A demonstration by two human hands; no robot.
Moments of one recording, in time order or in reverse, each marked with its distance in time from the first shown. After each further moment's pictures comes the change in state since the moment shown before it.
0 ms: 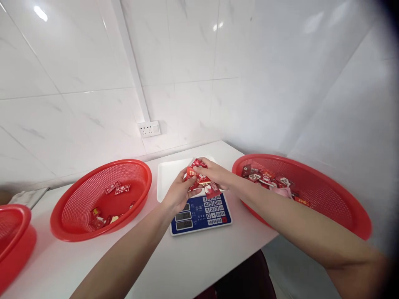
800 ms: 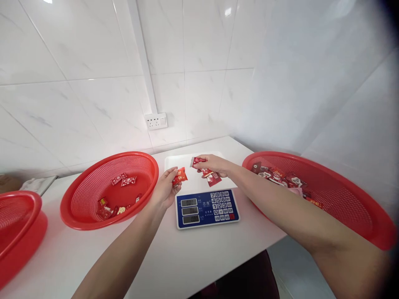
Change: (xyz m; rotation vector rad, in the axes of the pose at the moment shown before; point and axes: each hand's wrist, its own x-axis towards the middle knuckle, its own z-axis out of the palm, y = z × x) left_hand -0.006 0.014 -0.056 -0.069 0.344 0.028; right_hand 0.050 0.010 0.001 -0.150 -0.064 0.145
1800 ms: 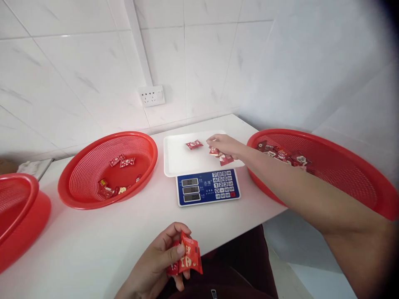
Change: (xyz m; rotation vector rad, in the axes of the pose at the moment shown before) left_hand -0.151 -0.065 -0.076 -0.028 -0.391 -0.470; right_hand -0.015 0.009 -0.016 -0.415 0.320 0.151
